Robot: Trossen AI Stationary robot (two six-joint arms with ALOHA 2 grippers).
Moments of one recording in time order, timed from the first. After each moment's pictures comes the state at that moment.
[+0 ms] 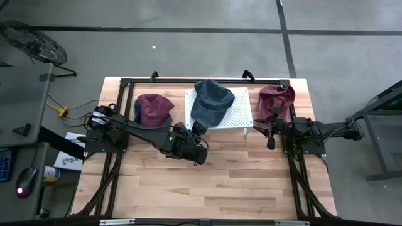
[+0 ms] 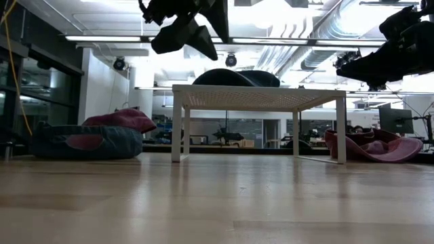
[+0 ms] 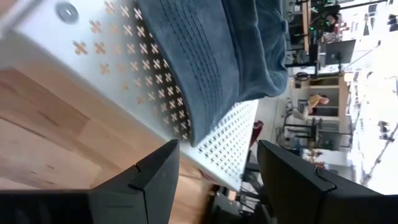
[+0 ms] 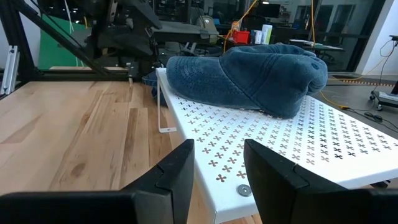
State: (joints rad) left arm -0.31 1.80 1.50 -0.68 -1.00 -2.41; right arm 0.09 0.03 0.07 -0.13 0.33 -0.03
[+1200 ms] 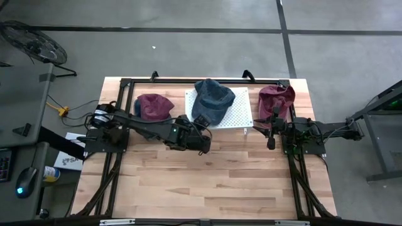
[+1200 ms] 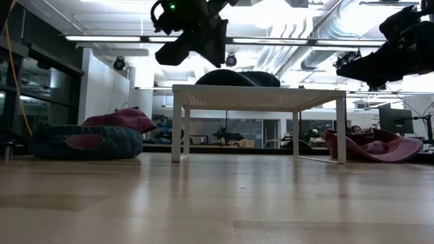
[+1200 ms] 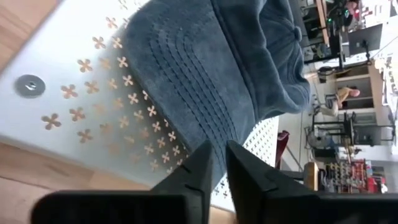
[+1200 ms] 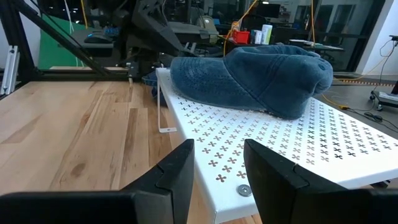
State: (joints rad) left arm -0.21 1.81 1.50 -0.67 -0.93 -2.22; right arm 0.09 0.03 0.07 -0.13 0.33 -0.03
